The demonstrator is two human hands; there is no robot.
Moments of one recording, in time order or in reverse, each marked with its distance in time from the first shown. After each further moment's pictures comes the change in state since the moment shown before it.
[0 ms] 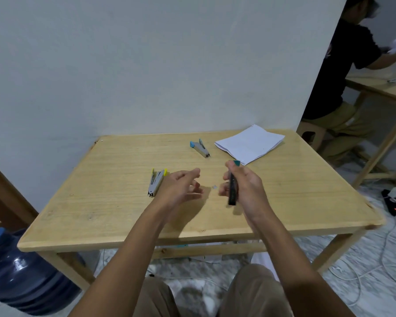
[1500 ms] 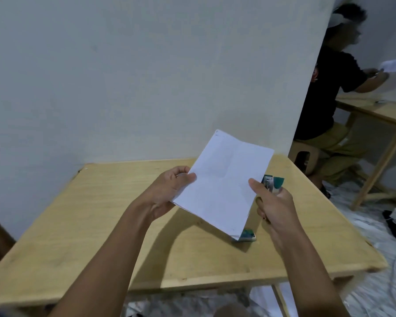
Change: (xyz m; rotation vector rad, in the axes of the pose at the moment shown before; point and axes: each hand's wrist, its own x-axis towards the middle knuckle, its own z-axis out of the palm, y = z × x) left_hand 0.047 0.069 0.030 -0.001 -0.261 0.054; right_hand 0.056 -0.033 -0.082 -0.007 0.229 0.007
